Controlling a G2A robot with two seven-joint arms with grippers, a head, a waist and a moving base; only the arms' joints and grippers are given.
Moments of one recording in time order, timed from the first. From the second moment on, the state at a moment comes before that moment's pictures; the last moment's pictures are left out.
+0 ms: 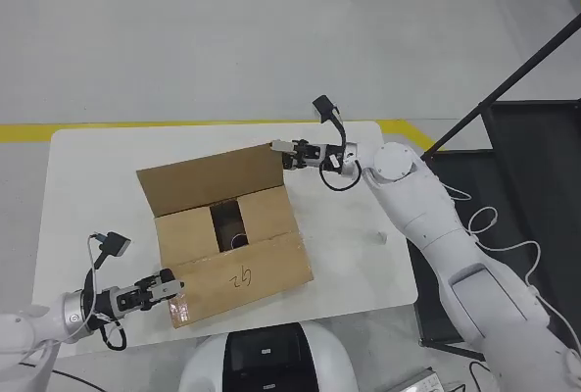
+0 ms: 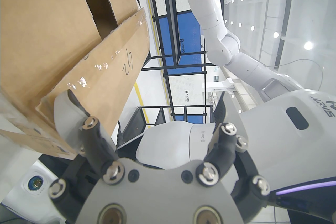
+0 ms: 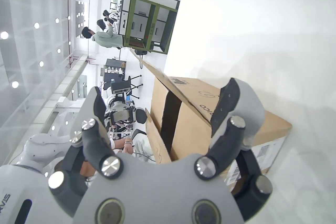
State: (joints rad) left arm 1.76 -0.93 -1.69 -1.89 -0.32 -0.32 -1.18; right arm -0.66 -1.26 0.96 -0.88 0.32 -0.50 1.00
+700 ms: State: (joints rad) left arm 1.88 -0.92 -1.82 -1.98 -0.52 -0.44 -1.19; right arm -0.87 -1.19 1.06 -1.21 0.26 -0.49 1.18
